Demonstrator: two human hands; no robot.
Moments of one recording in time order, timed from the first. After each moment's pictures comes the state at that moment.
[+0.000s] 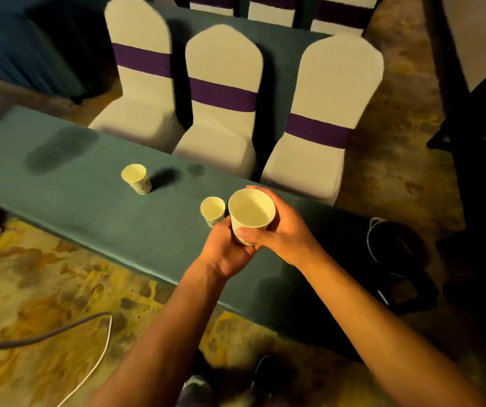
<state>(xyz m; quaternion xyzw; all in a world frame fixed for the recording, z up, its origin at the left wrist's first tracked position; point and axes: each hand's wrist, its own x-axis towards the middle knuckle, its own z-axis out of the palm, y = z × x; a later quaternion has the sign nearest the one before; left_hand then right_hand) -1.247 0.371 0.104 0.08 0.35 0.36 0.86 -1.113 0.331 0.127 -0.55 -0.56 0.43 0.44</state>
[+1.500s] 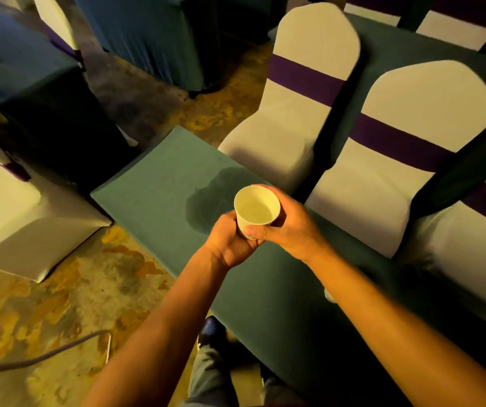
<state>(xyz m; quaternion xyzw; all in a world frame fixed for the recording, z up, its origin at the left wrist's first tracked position) -1.736 0.795 0.071 0.03 0.40 0.45 0.80 -1.589 0.793 0.096 -0.47 -0.63 0.51 0.35</state>
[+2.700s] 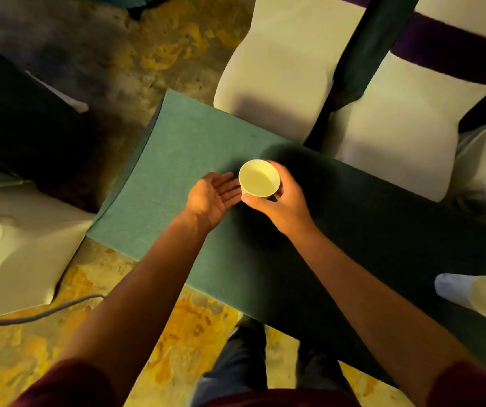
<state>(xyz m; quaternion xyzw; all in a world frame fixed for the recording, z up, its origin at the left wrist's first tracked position) -1.955 1.012 -0.069 0.09 0.58 0.30 0.75 -1.795 0.948 -0.065 -0.66 -0.43 0.48 0.40</state>
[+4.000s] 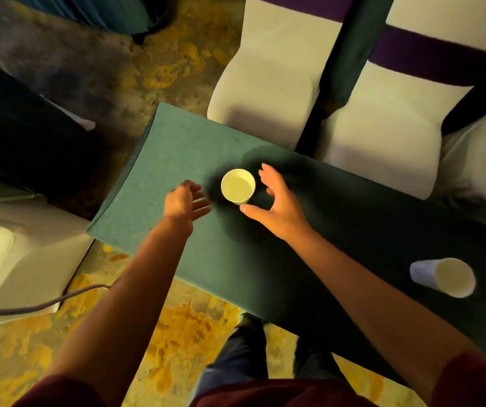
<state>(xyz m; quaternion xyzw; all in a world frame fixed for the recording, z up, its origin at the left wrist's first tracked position) -1.963 0.983 -0.034 0.16 0.72 0.28 0.61 -1.766 0.913 -0.044 -0.65 -0.48 0.49 0.34</state>
